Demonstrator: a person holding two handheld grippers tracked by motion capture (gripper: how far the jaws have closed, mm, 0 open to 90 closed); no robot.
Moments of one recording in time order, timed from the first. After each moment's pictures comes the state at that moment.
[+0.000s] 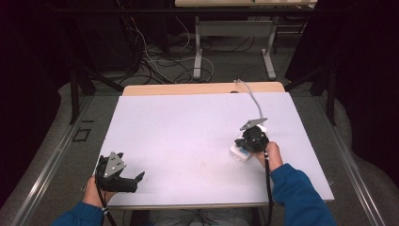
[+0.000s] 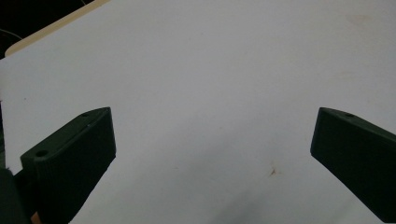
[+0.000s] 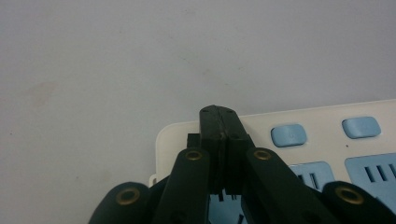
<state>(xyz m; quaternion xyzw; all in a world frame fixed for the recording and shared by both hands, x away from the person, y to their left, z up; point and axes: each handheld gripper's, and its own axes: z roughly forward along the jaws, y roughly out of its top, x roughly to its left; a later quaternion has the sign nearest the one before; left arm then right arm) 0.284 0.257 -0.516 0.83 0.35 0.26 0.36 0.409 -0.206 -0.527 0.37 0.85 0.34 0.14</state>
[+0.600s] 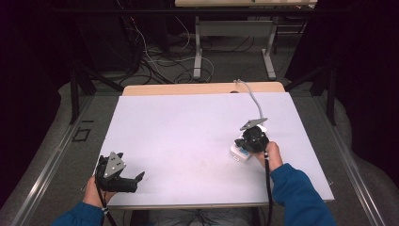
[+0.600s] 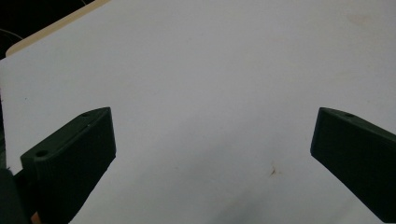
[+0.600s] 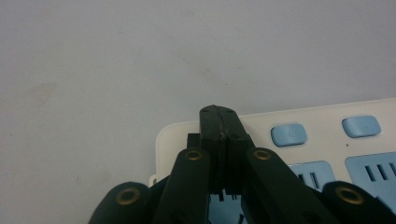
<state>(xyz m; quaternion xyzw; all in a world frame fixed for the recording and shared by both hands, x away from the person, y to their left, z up) 0.284 0.257 -0.516 0.83 0.35 0.27 0.35 0.408 -0.206 -0.526 0.37 0.85 0.34 0.14</state>
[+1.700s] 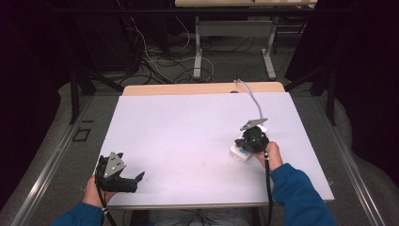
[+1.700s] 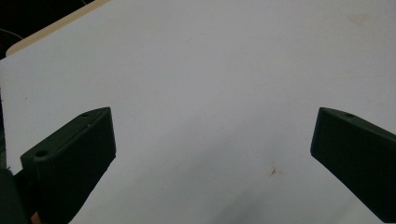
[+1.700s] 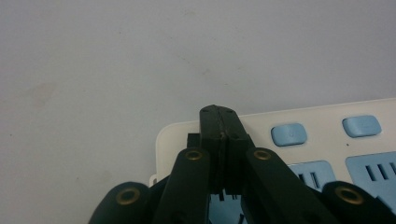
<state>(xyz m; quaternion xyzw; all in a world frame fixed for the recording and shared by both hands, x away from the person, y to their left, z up) 0.284 0.257 -0.517 0.83 0.35 0.27 0.36 0.408 -0.206 -0.527 0.37 0.85 0.34 0.14</state>
